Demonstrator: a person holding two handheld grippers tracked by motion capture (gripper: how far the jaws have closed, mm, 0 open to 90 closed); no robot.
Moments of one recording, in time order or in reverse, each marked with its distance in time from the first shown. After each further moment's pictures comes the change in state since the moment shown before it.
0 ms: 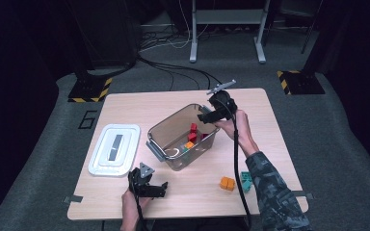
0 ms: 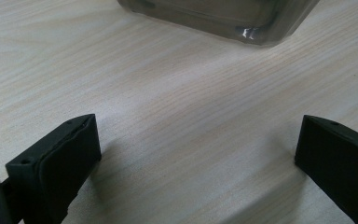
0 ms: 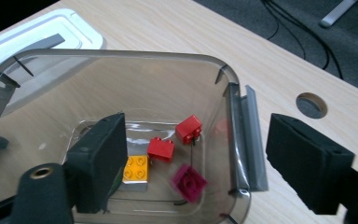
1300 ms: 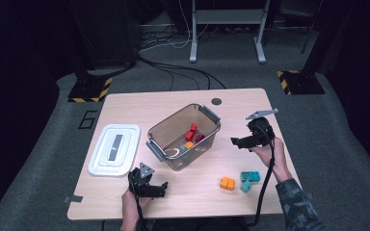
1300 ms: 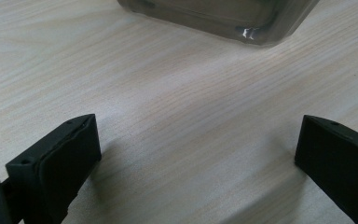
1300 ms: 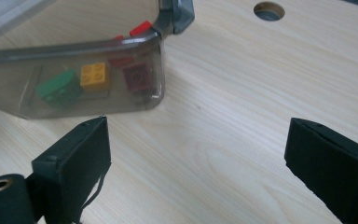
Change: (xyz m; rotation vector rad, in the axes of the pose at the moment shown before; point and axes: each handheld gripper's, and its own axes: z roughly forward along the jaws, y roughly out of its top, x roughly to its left) left arm -0.001 0.000 0.001 -0.009 0.000 -0.014; right arm -0.040 -0.120 -0.044 0.028 -0.046 0.126
